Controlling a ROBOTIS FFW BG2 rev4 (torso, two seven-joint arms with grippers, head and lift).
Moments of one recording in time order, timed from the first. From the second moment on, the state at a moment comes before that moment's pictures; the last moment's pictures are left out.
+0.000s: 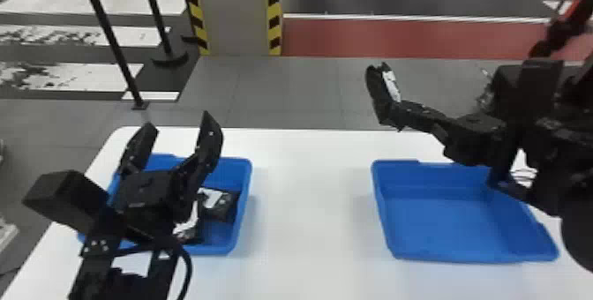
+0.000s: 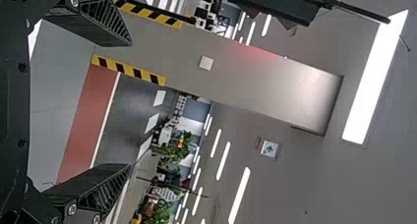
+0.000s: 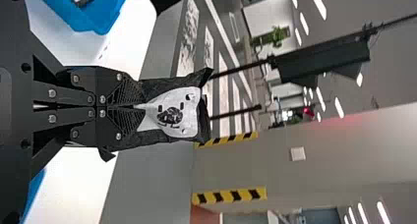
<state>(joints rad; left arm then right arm) 0.41 0.01 -0.04 -2.16 0.27 -0.03 0.02 -0.09 -0.17 -0.11 -2.00 -0.25 0.82 0.64</state>
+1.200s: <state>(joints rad) 0.30 0.01 -0.05 -2.25 0.25 0.39 -0.06 -0.42 -0.18 0.46 -1.64 -0.46 0.64 0.78</state>
